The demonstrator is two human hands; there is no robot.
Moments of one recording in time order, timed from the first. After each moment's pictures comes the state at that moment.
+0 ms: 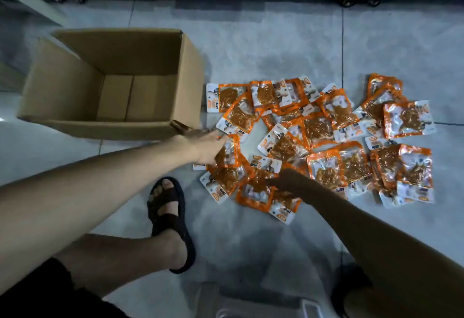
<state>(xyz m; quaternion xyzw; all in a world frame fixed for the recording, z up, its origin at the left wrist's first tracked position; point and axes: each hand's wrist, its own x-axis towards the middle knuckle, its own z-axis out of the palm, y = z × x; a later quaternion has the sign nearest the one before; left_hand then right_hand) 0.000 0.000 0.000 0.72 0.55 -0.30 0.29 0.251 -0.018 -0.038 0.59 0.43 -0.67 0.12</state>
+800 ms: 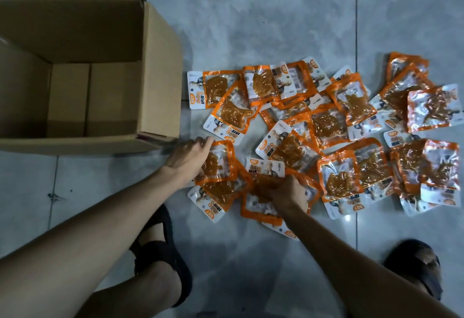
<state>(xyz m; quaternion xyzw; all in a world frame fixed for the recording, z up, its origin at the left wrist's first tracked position) -0.024 0.000 -0.121 0.72 0.61 -0.24 0.22 0.218 -0.037 -0.137 0.80 0.41 -0.44 0.06</state>
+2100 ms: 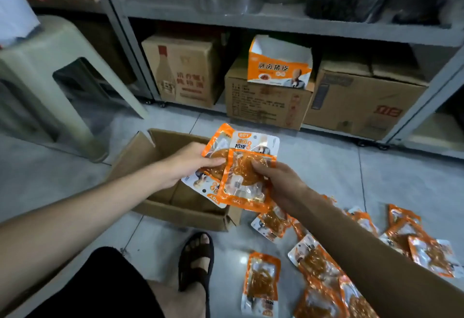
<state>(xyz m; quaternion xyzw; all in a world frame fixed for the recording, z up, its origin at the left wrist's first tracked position) -0.156 0.025 0.194 0.41 0.70 0.29 0.51 0.057 0.089 0.156 0.45 0.36 -0.79 -0.22</state>
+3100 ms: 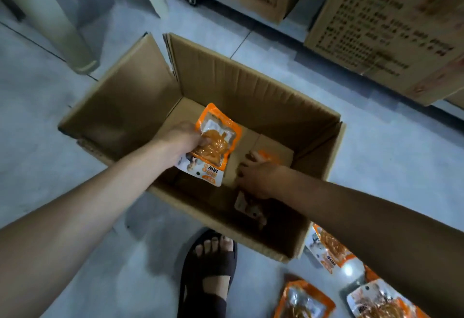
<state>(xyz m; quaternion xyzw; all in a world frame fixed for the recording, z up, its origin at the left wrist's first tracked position) -0.311 0.065 -0.050 0.09 0.81 0.29 0.50 -0.151 0.149 -0.108 -0.04 0.90 0.11 0.41</state>
